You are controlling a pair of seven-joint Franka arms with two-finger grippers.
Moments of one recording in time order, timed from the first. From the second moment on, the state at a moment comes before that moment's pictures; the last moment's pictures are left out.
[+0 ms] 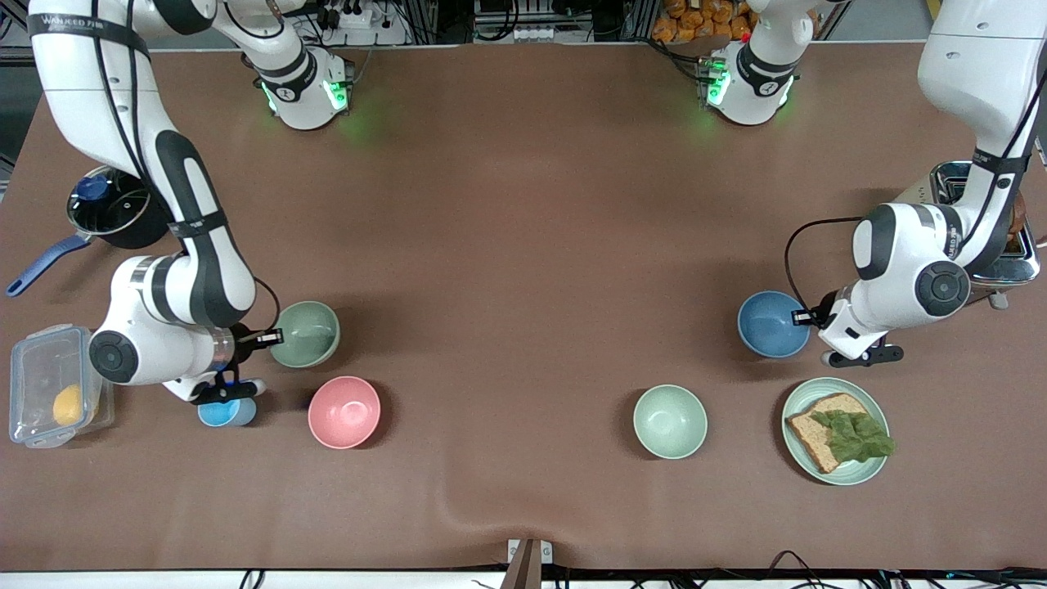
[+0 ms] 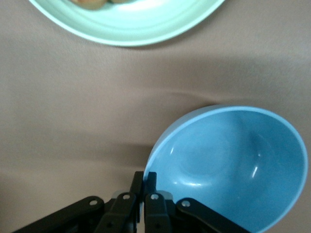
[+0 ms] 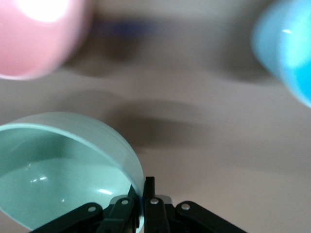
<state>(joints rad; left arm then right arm) 0.21 0.46 -0.20 -1.95 0.13 2.25 -0.18 0.06 0.63 0.00 -1.60 0.16 1.92 -0.18</state>
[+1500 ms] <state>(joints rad) 0.14 0.43 -0.52 -1.66 0.08 1.92 -0.44 0.44 0.74 0.14 -1.58 0.31 2.33 0.12</state>
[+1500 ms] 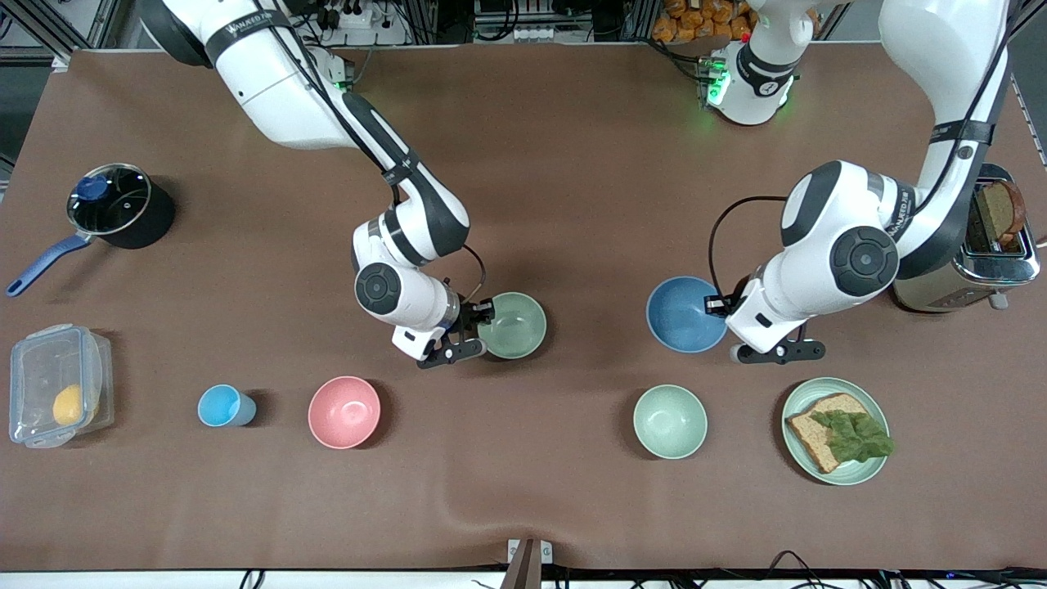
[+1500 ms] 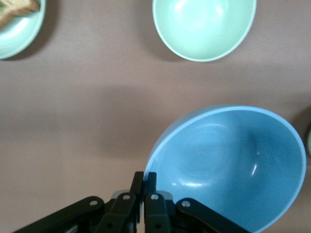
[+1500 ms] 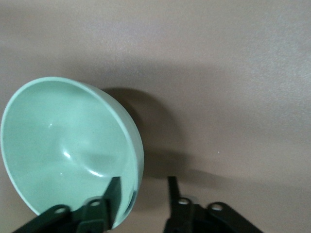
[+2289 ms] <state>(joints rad) 0.00 0.53 -0.52 -1.60 -0.03 2.04 -0.68 0.40 0.75 0.14 -1.54 0.44 2.31 0.59</state>
